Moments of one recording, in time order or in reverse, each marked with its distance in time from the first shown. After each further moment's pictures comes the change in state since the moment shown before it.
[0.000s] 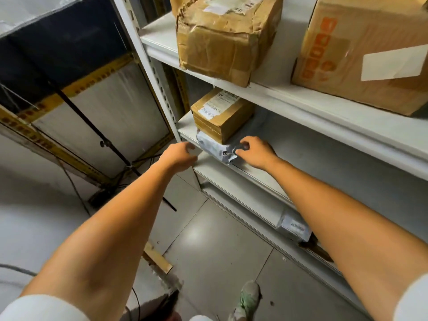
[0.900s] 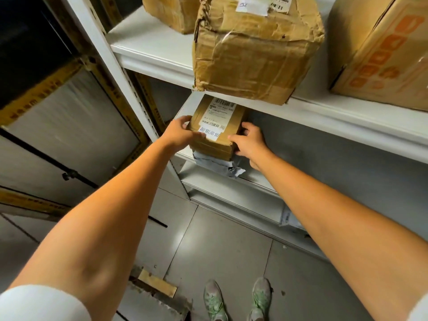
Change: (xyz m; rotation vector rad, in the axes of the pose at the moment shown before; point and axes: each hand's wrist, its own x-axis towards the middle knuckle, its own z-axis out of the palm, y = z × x) left_hand 0.135 0.004 -0.053 -0.606 -0.171 0.186; right_hand 0.080 -0.064 0.026 0.820 0.347 0.334
